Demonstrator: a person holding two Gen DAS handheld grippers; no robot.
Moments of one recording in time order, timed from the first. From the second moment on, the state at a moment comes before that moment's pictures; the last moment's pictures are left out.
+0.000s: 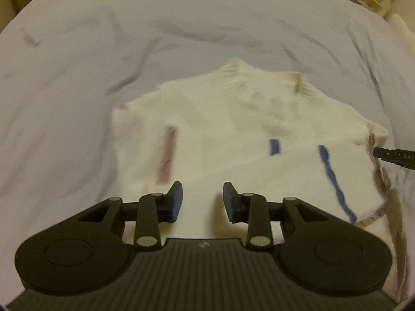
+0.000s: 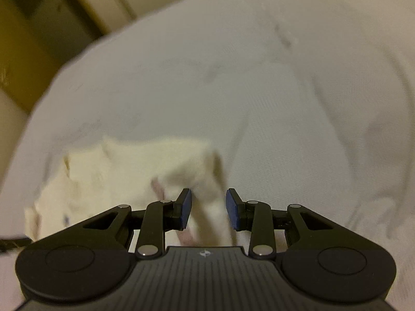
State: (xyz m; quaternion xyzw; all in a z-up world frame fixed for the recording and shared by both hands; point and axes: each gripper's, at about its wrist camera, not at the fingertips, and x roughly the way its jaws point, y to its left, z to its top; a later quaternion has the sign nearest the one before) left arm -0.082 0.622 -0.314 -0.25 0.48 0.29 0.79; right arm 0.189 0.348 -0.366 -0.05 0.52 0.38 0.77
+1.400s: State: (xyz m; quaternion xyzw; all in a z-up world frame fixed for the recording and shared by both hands) left arm -0.121 0.611 -0.342 -0.21 0.47 0.35 0.78; right arm 0.207 0.393 -0.378 -0.06 0.49 0.36 0.79
